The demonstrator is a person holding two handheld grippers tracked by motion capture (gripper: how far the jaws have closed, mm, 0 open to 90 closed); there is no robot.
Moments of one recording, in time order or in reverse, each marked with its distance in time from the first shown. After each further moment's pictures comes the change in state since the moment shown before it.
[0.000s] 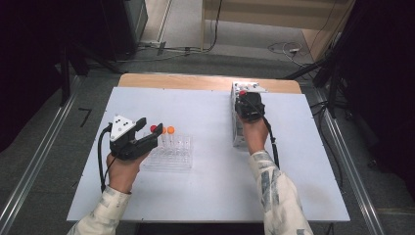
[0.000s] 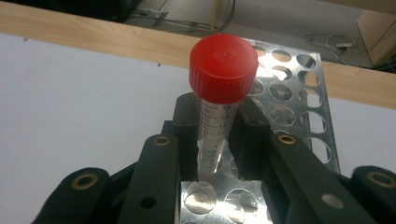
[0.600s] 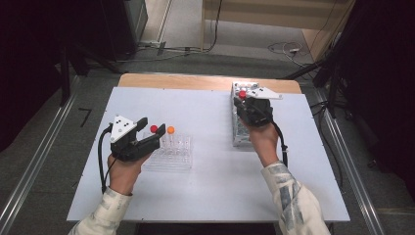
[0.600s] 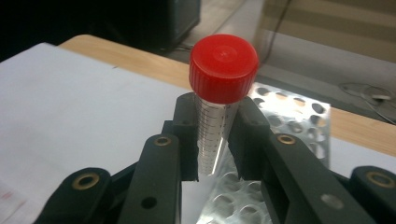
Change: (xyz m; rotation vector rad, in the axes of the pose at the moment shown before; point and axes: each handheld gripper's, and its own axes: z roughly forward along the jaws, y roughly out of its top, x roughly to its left) left arm -0.010 0.005 -0.006 -0.015 -0.030 -0.001; right arm 0.007 0.002 -0.076 -0.138 0.181 -0.113
